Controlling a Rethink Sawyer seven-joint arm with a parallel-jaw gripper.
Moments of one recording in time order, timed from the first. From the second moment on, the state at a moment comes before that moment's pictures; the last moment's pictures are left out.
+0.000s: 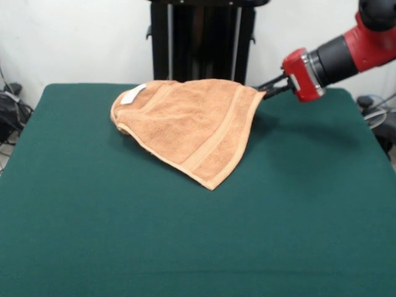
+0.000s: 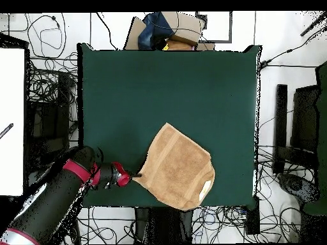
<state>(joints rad) 0.77 -0.05 -0.66 1.42 -0.04 0.90 2.66</state>
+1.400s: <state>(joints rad) 0.77 -0.05 -0.71 1.38 0.12 0.87 2.66</state>
